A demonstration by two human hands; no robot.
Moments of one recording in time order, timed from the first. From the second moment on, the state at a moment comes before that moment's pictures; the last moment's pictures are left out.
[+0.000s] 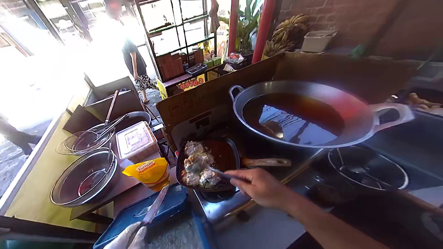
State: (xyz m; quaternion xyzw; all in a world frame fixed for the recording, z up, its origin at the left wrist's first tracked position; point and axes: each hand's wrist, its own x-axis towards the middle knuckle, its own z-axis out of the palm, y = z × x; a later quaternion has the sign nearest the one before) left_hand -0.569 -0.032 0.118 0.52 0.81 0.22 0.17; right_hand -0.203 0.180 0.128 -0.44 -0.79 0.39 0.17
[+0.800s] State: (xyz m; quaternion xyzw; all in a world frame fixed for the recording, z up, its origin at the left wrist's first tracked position) left_hand -0.496 0.238 0.103 0.65 0.76 0.07 0.04; right_hand -0.196 0.295 0.081 -0.48 -0.85 0.18 0.13
